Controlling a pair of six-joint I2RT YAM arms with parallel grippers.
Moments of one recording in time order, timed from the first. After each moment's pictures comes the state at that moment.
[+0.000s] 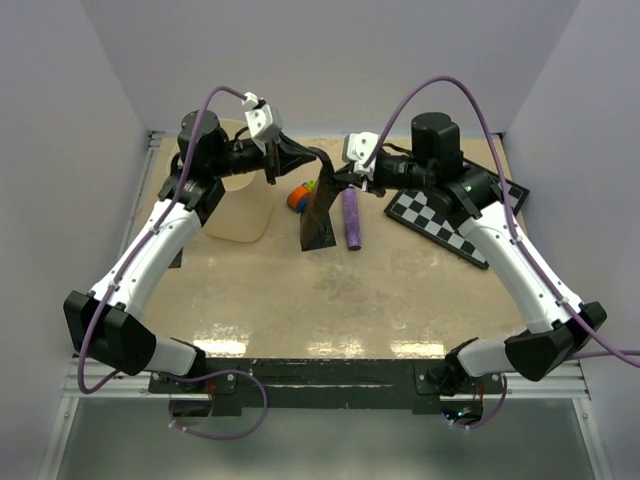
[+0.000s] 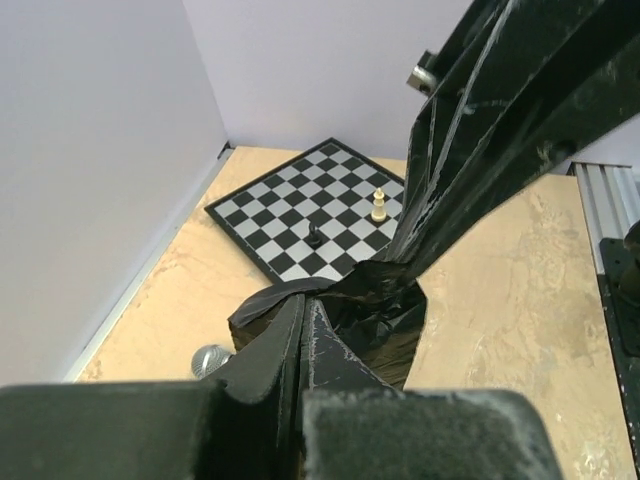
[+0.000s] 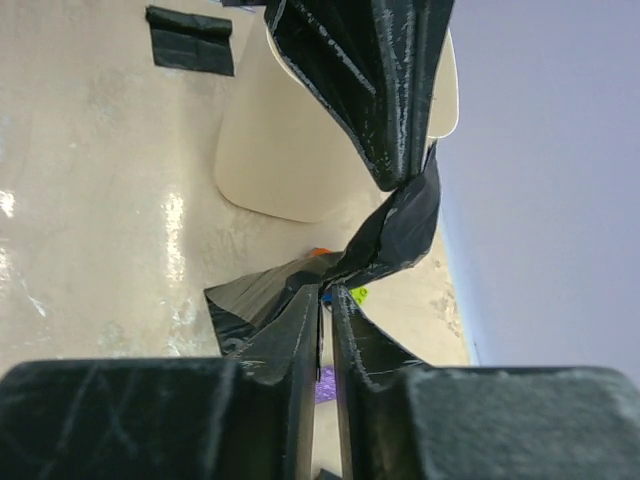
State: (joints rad) left arm -0.36 1.42 1.40 0.05 0.91 0.07; right arm 0.54 1.40 1.61 -0.58 -0.65 -0.73
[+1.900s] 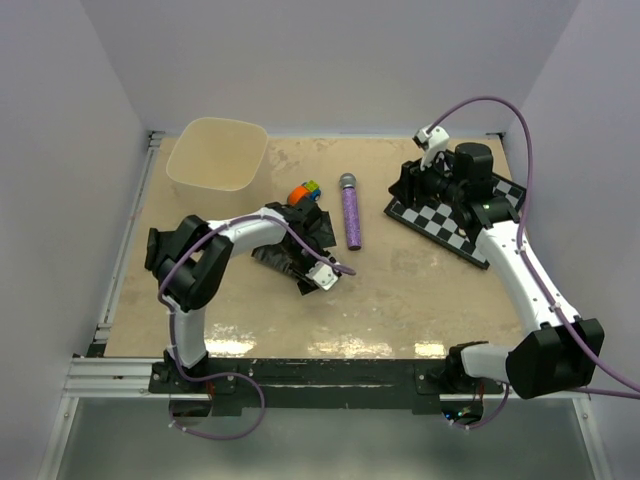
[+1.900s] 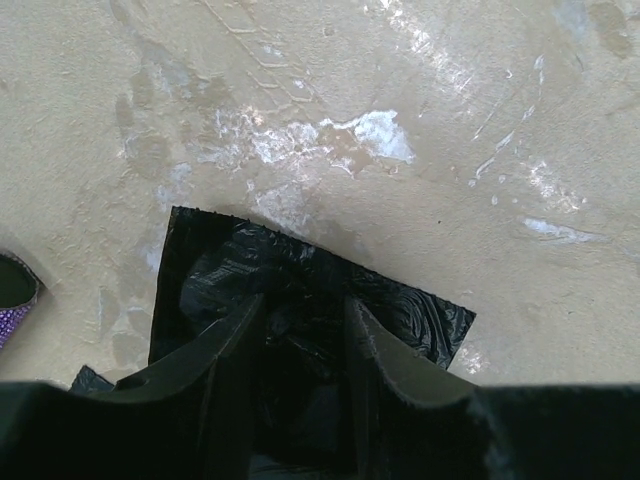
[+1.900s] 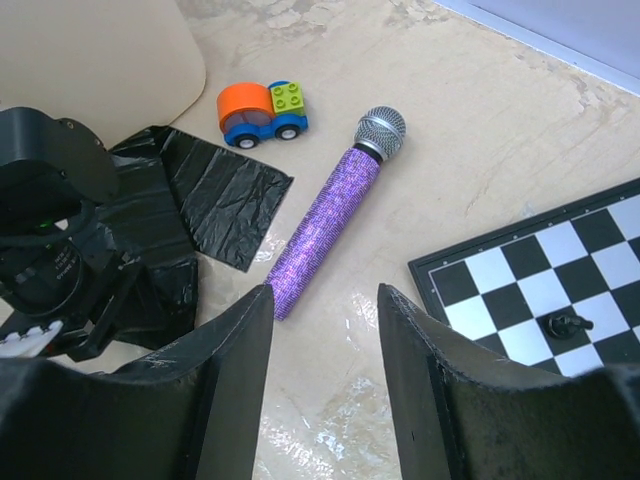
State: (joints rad) left arm -0.65 1.94 1.27 -0.77 0.64 1.66; right arm 0.19 1.27 1.18 -0.34 -0.42 -0.08
